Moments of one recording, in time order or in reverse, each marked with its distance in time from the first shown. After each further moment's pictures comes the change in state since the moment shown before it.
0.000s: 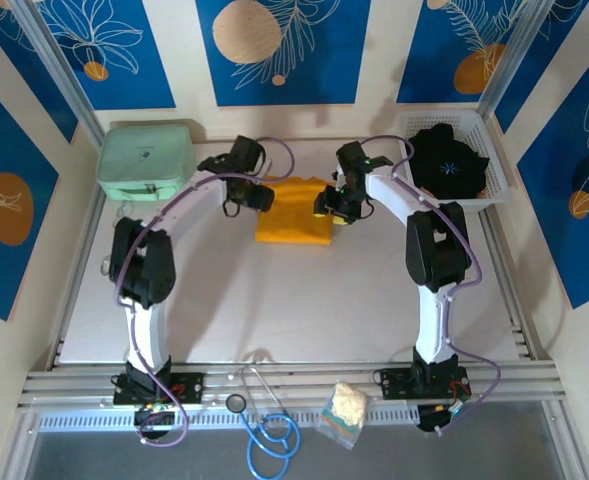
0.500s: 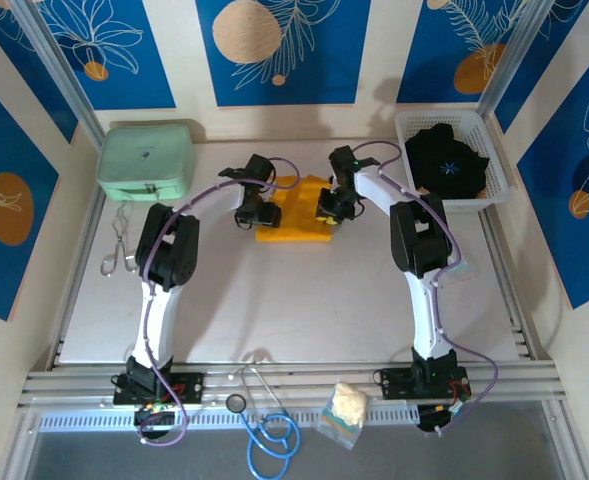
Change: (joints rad) left arm -0.003 0.225 0.069 0.009 0.105 -0.132; right arm -0.003 0.200 0.146 -0.003 0.026 0.029
